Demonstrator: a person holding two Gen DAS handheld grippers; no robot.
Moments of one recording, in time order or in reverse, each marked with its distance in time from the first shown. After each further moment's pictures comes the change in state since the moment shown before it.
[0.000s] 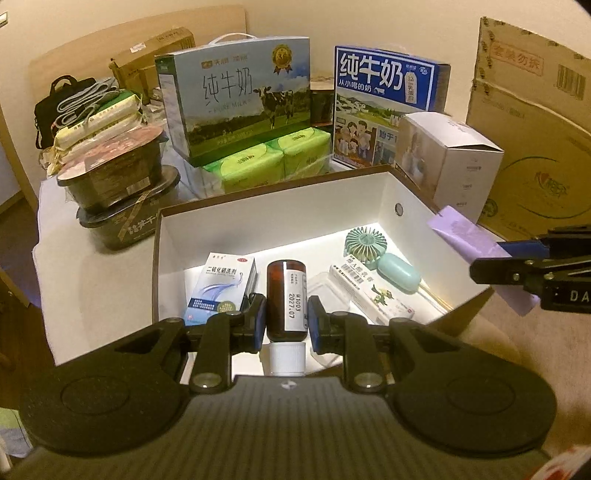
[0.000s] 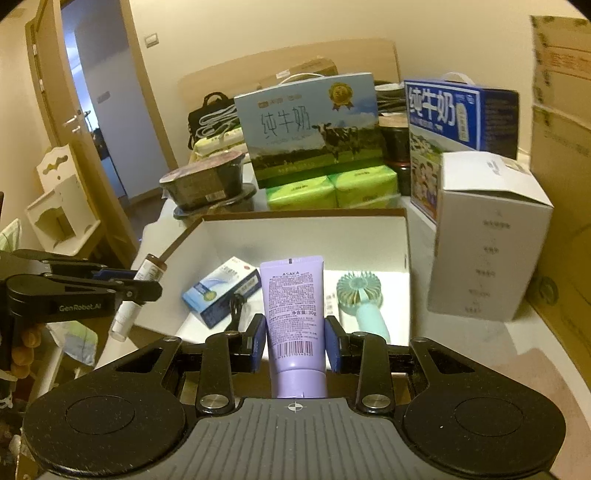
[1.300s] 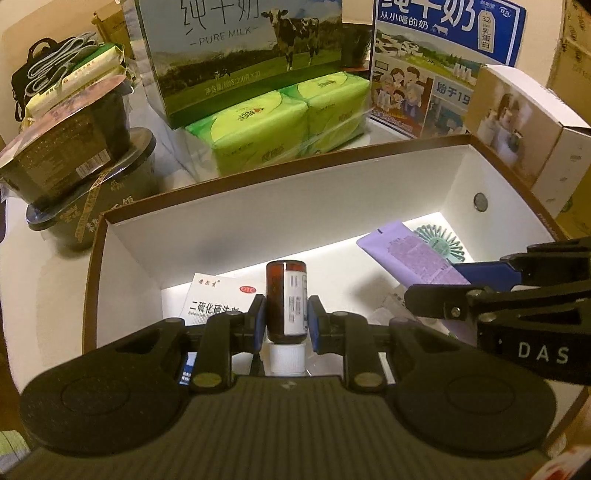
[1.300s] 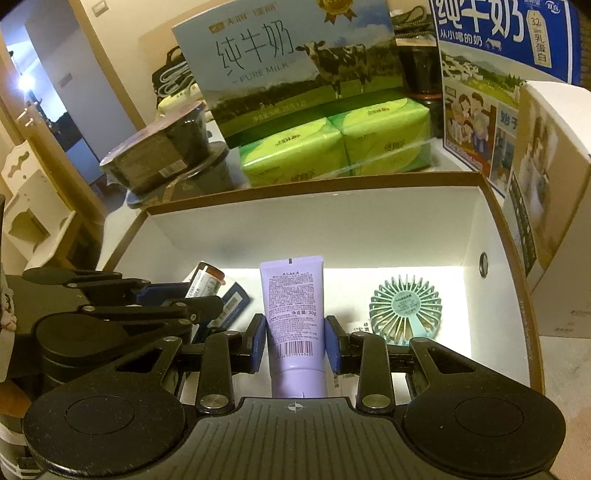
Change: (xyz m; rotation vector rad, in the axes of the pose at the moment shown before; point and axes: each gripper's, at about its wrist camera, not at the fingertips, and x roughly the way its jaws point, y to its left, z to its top) left arm 0.156 0.025 0.044 -0.001 0.165 0.027; right arm 0.168 -0.022 0.045 0.142 0.192 -0.003
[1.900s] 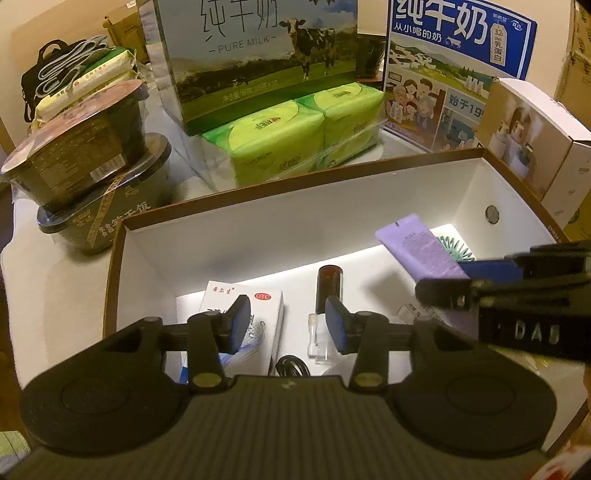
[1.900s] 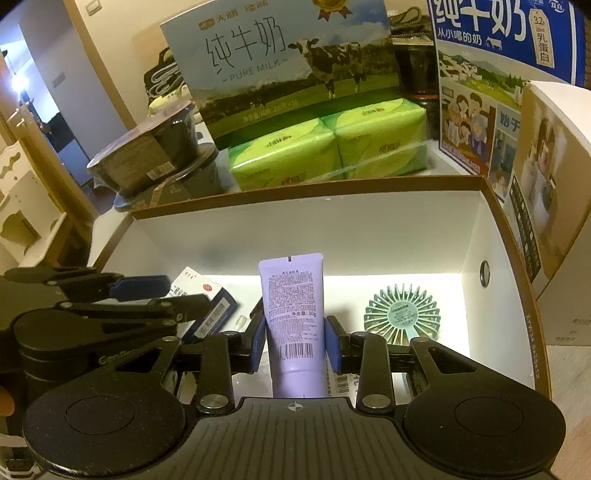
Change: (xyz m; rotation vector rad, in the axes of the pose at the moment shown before) left arm -0.004 0.011 0.001 -0.024 -0.027 0.015; right arm 0.006 -0.001 0.005 0.011 -0.025 -0.033
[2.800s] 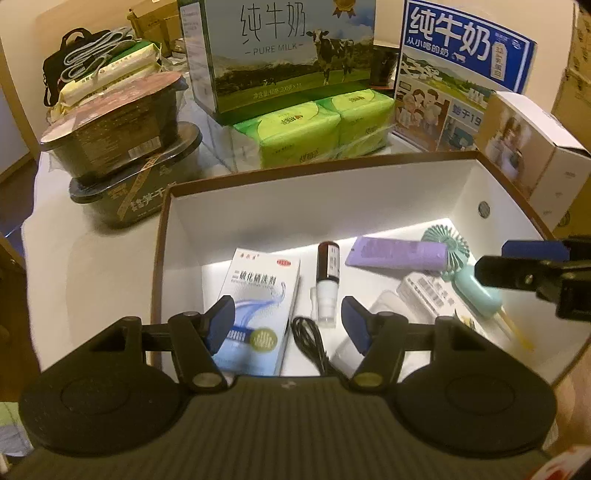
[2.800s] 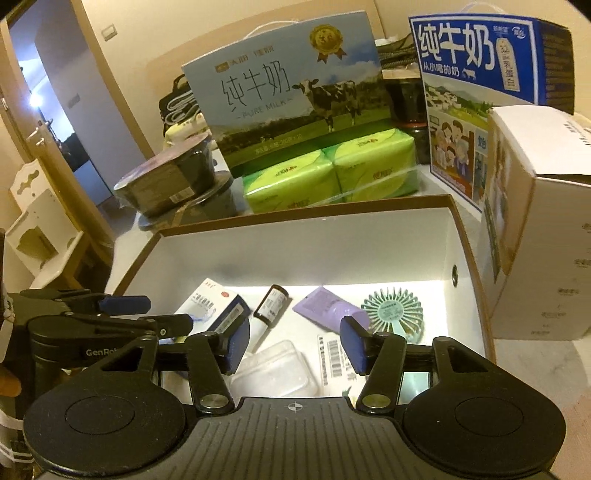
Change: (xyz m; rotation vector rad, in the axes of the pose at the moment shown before) left arm -0.044 0.013 -0.027 -0.051 -0.007 0.019; right arm -0.057 -0.004 -0.018 -0.019 -0.080 0.053
